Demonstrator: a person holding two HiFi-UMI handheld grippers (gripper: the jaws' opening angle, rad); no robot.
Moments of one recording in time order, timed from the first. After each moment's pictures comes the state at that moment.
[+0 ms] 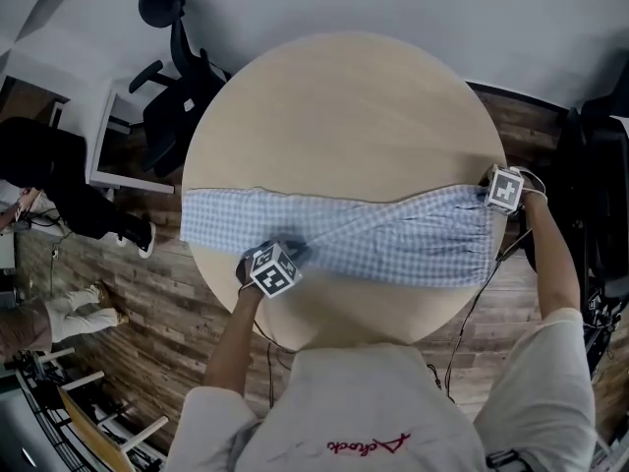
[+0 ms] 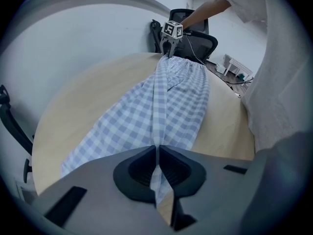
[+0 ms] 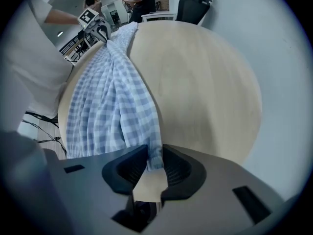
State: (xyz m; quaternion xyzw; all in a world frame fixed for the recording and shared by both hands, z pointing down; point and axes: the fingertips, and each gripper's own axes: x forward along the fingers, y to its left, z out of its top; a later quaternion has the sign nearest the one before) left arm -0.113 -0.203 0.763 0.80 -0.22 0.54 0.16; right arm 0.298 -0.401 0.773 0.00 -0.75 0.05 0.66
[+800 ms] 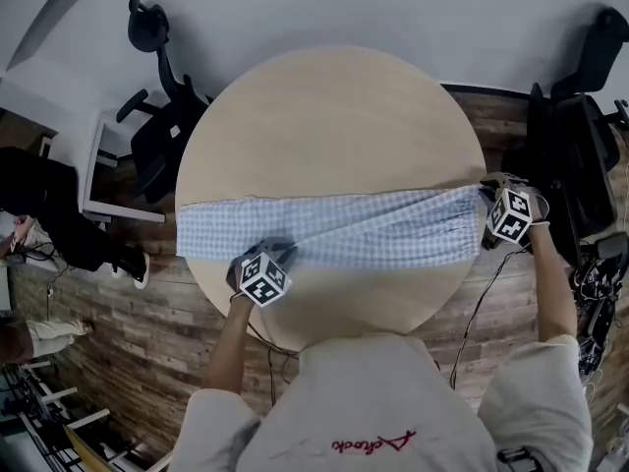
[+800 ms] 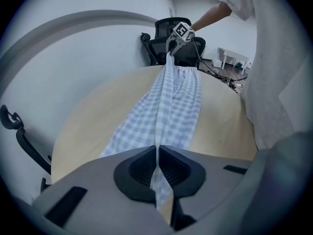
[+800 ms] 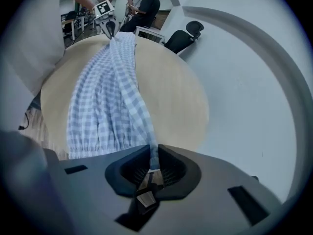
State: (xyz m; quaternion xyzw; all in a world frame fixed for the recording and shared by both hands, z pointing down) left arm -0.123 -0.198 0.724 0.82 -0.24 0.52 0.05; right arm 0.327 -0.347 0.687 0.19 -0.76 -0.13 0.61
